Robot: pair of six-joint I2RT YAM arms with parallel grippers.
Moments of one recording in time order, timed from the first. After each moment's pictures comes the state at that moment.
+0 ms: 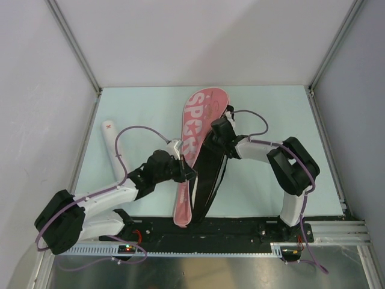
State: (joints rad) left arm -0.76 1.13 0.47 0.19 0.20 -0.69; right arm 0.64 1.86 1.09 0.09 0.04 1.10
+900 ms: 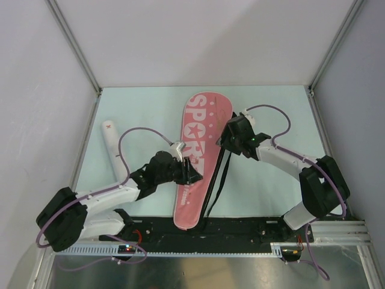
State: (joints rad) left arm -0.78 1.15 0.46 0.19 0.22 -0.72; right arm 0.59 1.56 1.02 -0.26 0.17 0.91
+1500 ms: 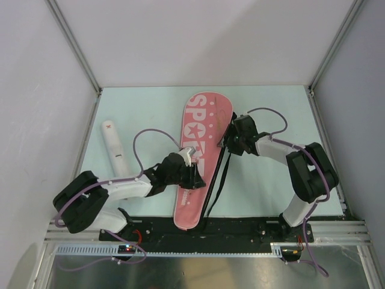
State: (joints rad) left arm -0.83 1.37 0.50 0.21 0.23 -0.71; right arm 0.46 1.70 0.98 -0.11 -0.07 0.84
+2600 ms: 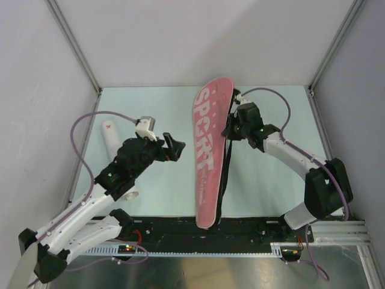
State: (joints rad) left arm -0.70 0.85 0.73 -0.15 -0.12 -0.47; right arm 0.48 1.56 1.07 -0.21 -0.07 0.54
